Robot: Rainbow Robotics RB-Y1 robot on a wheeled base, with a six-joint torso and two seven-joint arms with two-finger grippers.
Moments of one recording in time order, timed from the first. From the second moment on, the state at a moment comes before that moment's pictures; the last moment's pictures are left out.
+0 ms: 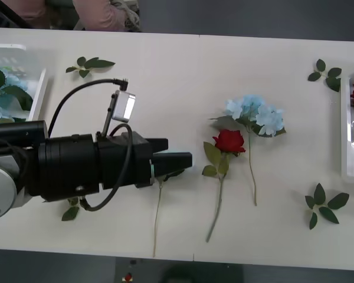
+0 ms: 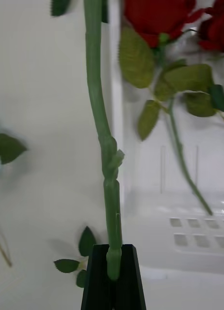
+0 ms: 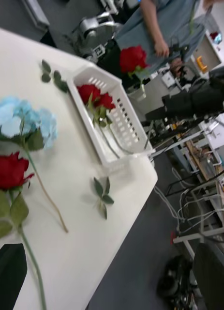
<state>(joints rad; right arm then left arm) -0.22 -0.83 -0.58 -1.66 -0.94 1.69 1.52 -0.15 0.84 -0.43 -2.25 1.53 0.62 -1.64</state>
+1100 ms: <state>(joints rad) -0.28 -0.94 -0.32 -1.27 -0.82 1.34 1.52 -0.03 0.59 -0.50 -2.01 0.80 1.06 -1.55</state>
